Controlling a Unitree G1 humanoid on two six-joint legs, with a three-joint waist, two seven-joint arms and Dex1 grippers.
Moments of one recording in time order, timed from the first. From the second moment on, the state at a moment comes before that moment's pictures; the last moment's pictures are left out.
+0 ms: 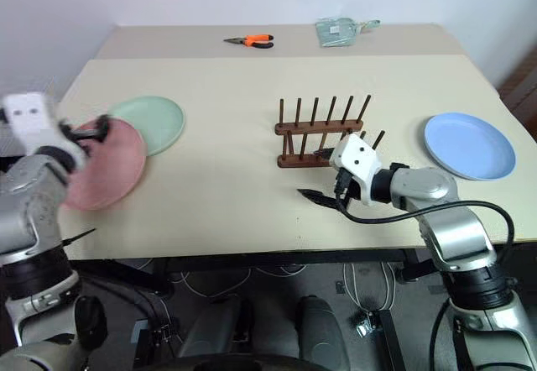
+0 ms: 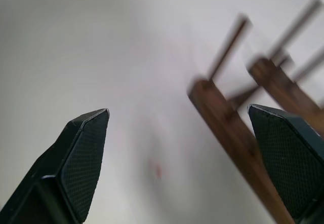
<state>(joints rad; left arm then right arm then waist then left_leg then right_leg) -0.43 0.43 0.58 -0.24 -0.17 0.91 -0.06 -0.35 -0.72 0.07 -0.29 0.30 0.47 0.93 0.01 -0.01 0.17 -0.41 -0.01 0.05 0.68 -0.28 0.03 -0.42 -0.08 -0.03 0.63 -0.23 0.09</state>
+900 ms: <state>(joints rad) -0.31 0.19 0.84 -0.35 -0.38 1.14 0.03 -0.27 -0.69 0.11 -0.27 0.29 0.37 0.94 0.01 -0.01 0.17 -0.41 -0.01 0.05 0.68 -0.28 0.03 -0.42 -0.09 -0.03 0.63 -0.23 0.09</state>
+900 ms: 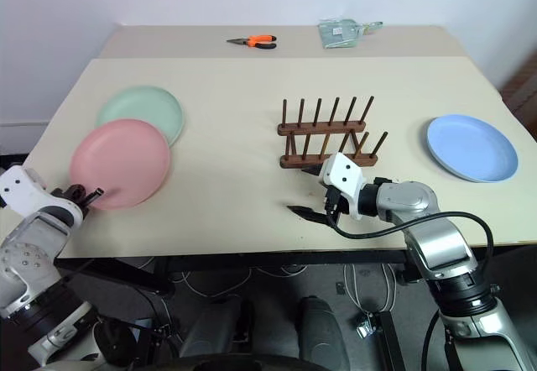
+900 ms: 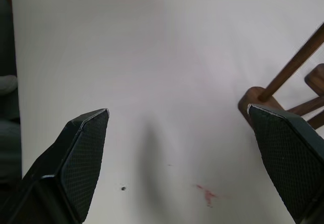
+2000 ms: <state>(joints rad) -0.76 0.10 0.34 -0.47 -0.56 1.15 0.08 -0.68 -0.65 0.35 -0.03 -0.53 -0.28 0.51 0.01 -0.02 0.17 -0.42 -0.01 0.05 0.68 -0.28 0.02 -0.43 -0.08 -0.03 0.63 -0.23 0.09</state>
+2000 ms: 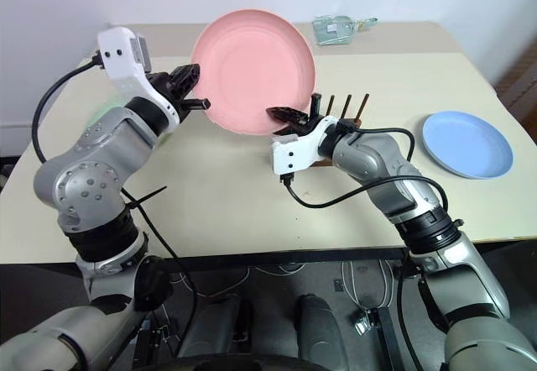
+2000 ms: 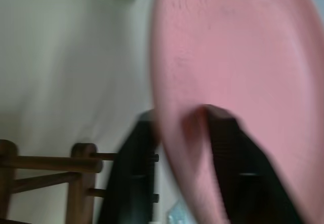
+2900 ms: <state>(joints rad) -0.21 0.56 0.00 -0.48 -0.54 0.70 -0.59 -0.58 -0.61 -0.44 -0.19 0.68 0.84 0.58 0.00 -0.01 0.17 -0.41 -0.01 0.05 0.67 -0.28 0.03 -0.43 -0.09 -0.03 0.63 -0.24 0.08</state>
